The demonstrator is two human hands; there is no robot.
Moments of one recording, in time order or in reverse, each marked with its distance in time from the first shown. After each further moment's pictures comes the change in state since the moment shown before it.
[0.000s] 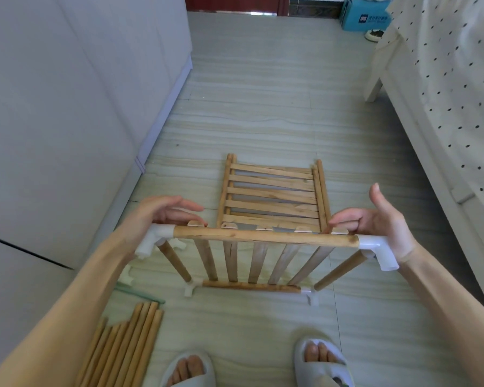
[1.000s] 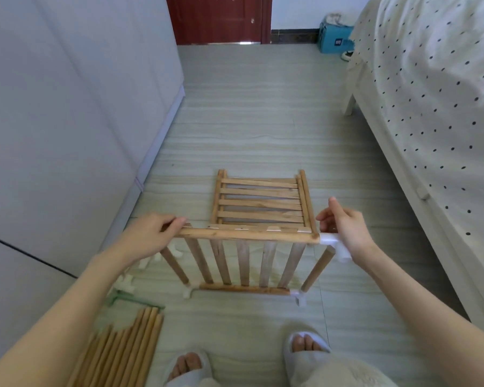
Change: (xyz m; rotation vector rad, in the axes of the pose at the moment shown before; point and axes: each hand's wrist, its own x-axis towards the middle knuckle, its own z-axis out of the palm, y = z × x) left_hand -0.019 0.019 0.029 1.241 0.217 0.091; right_hand -0.022 0.014 0.007 -0.392 0.587 -0.302
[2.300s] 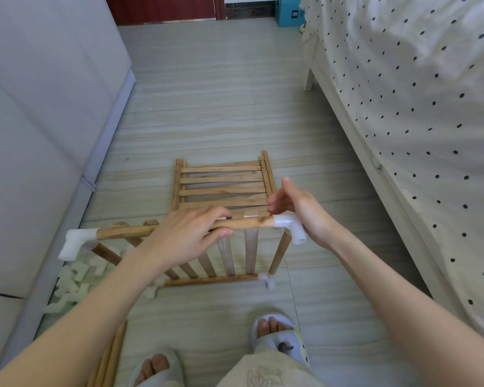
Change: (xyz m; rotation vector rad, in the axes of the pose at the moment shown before) left_hand 0.022 0.135 0.057 0.234 -0.080 0.509; right_hand -0.007 -0.006 -0.018 0.042 -0.261 0.024
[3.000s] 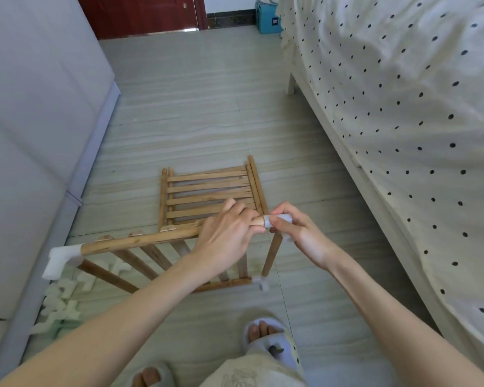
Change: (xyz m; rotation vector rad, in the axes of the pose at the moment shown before) left_hand 0.047 0.075 0.022 0.056 0.084 -0.058; right_hand -0.030 0.031 -0.028 -0.083 -0.060 -0.143
